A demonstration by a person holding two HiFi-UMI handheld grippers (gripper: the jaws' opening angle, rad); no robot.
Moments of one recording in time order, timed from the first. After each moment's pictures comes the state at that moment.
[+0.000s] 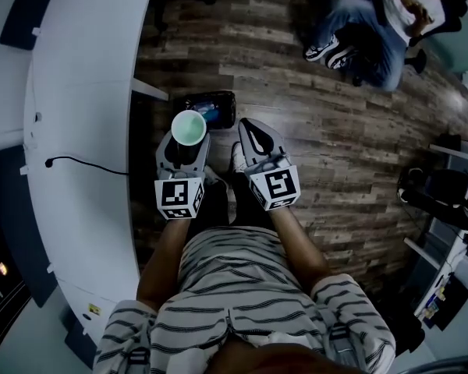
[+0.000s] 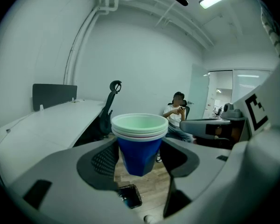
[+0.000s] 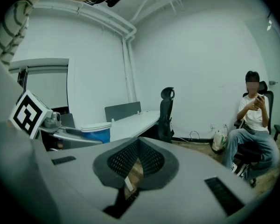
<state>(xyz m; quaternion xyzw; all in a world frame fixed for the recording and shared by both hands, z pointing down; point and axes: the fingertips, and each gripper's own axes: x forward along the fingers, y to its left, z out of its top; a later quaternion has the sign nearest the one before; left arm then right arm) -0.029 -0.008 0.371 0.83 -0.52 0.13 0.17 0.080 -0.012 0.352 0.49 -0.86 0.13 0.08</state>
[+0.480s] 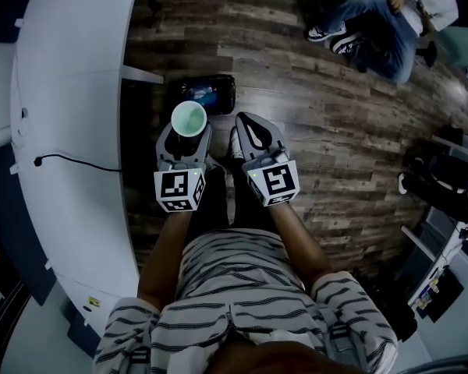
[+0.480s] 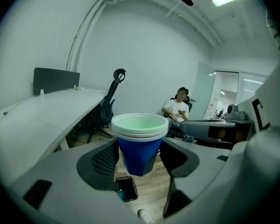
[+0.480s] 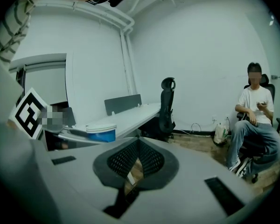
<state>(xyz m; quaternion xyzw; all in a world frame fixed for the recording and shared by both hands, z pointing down) -0.027 -0.020 0.426 0.81 -0.52 0.14 0.22 0.070 -0.021 0.401 0.47 -0.86 0.16 0.11</state>
